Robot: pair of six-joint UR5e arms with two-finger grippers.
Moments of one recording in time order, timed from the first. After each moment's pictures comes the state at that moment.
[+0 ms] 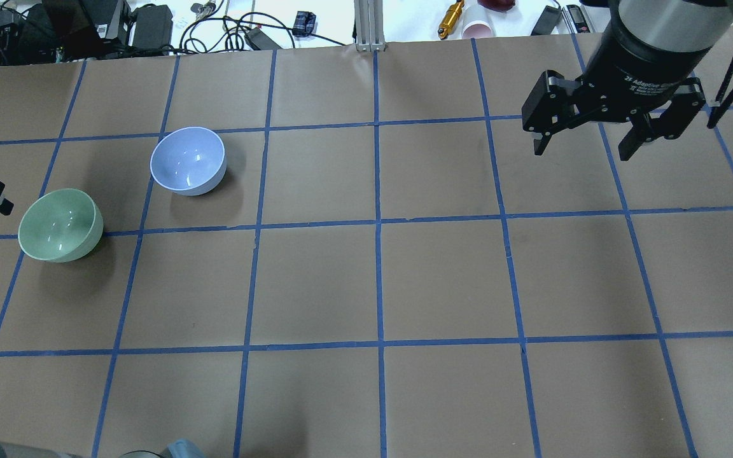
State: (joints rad) left arm -0.87 -1.79 -1.65 -1.33 1.56 0.74; right arm 1.58 -1.67 1.55 -1.46 -1.56 0.13
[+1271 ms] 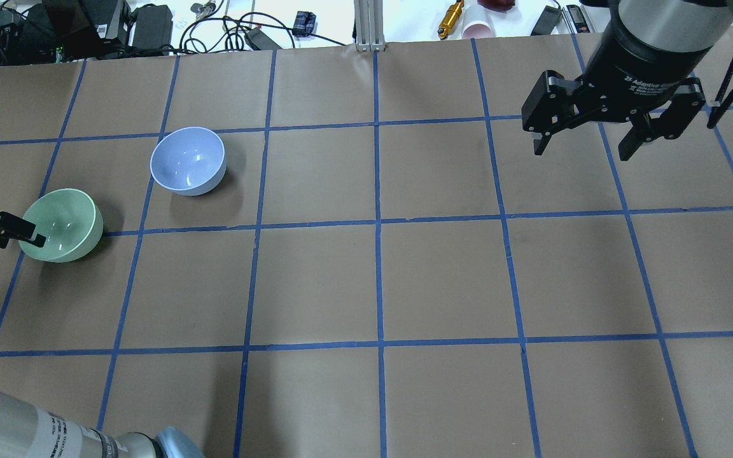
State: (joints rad) left arm -0.77 -2.02 -1.74 -1.09 1.45 0.89; right arm 1.58 -1.67 1.55 -1.46 -1.56 0.13
